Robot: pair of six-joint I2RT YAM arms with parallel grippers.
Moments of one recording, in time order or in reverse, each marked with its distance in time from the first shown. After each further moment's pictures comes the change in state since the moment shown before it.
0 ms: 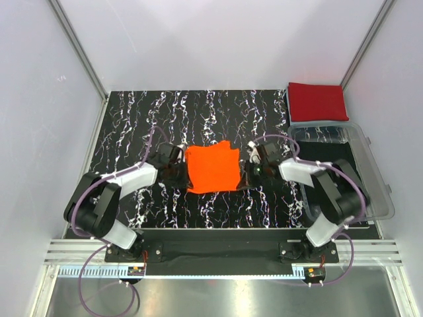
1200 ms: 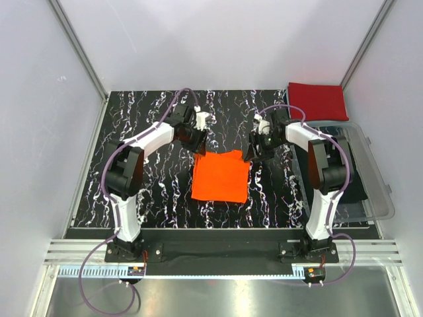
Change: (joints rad) left arm 0.038 0.429 0.691 -0.250 0.122 0.617; right arm -0.252 0.286 0.528 -0.443 -0.125 -0.481
